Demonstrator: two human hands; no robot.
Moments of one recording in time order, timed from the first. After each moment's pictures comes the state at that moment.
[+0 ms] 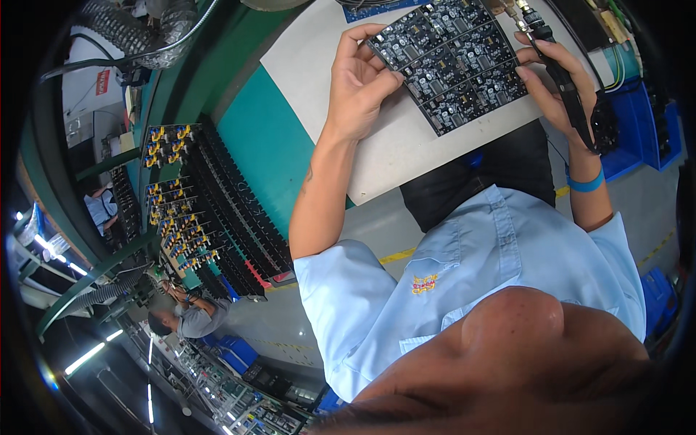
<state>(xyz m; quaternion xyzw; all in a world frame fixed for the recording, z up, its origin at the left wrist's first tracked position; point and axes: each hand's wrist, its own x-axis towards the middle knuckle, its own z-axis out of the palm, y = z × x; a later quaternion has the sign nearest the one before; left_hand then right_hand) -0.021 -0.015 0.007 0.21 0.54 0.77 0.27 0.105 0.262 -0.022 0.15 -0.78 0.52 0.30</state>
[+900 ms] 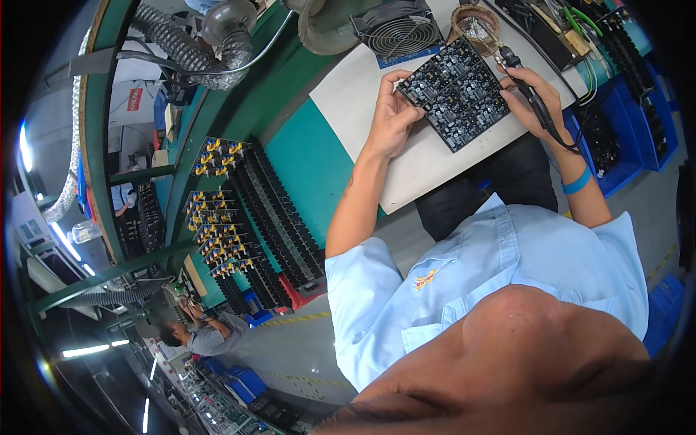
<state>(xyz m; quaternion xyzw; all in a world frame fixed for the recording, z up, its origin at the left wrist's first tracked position) -0.022 -0.020 0.005 0.20 0.45 0.79 0.36 0.104 0.251 -0.015 0.10 -0.79 0.50 0.34</state>
